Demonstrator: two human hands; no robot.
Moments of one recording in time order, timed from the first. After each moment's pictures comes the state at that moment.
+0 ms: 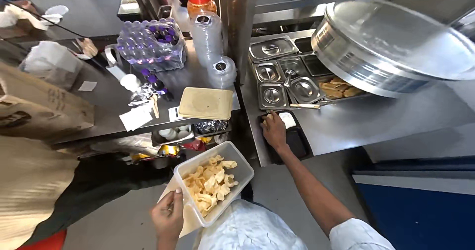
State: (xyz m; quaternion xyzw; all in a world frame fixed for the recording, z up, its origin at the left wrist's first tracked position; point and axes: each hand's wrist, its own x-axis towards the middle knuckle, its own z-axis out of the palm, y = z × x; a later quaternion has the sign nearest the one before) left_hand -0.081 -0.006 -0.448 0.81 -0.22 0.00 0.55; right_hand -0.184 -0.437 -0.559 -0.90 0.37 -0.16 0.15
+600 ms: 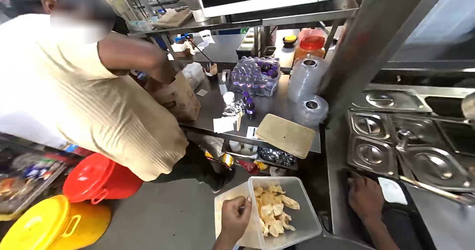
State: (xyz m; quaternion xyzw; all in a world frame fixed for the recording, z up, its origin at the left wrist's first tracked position) left_hand -0.067 -0.003 -0.456 0.81 -0.19 -0.04 0.55; right_hand -0.177 -0.443 -0.561 -0.92 0.32 -0.15 0.14
